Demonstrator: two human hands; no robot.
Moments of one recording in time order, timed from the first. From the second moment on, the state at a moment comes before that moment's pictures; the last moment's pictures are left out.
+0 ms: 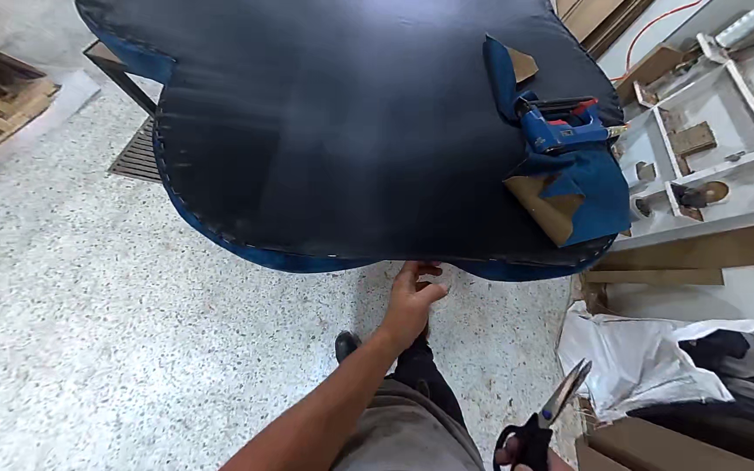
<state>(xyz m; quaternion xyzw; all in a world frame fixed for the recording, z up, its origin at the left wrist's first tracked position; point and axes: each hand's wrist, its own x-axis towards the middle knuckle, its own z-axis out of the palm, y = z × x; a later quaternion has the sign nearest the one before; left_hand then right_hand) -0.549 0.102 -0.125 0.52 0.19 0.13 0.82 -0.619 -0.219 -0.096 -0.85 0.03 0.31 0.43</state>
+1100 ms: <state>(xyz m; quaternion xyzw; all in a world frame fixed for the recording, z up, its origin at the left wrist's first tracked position) -0.549 0.124 -0.088 0.95 0.24 -0.01 0.20 -0.588 -0.120 -0.088 -0.64 -0.07 0.40 0.65</state>
